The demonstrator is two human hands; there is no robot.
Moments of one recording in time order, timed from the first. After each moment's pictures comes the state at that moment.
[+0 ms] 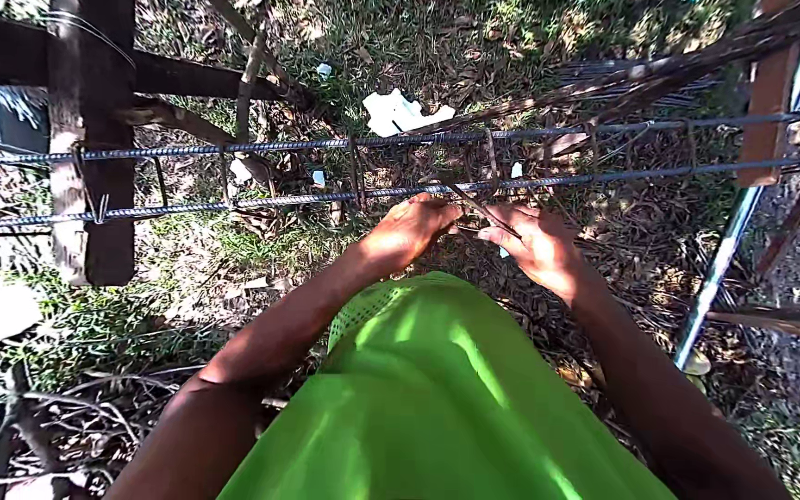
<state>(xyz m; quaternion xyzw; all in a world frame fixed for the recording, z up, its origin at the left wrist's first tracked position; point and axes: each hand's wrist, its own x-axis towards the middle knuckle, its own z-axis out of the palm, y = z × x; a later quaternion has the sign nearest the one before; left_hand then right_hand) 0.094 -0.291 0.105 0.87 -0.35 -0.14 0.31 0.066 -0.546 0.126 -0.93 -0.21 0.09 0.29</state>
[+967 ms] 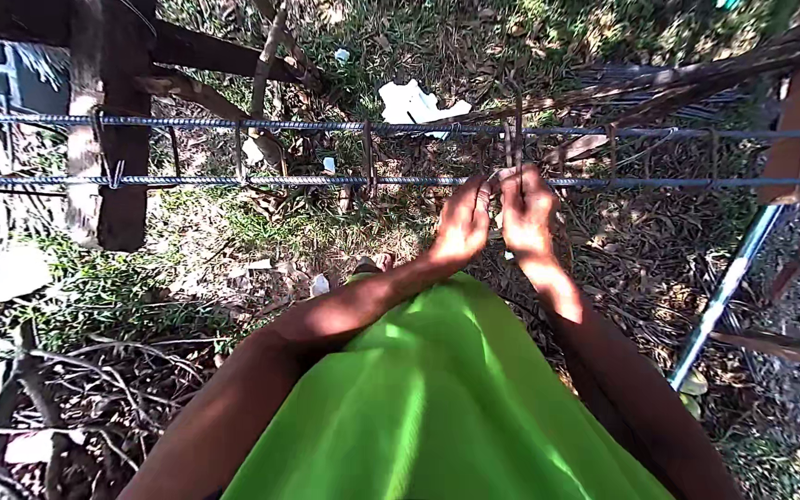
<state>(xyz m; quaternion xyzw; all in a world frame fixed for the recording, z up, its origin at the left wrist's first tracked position) 0.072 -0.373 0.077 0.77 -0.03 -0.04 0.63 0.076 -0.507 0.095 -0.91 -0.01 -0.02 0.40</state>
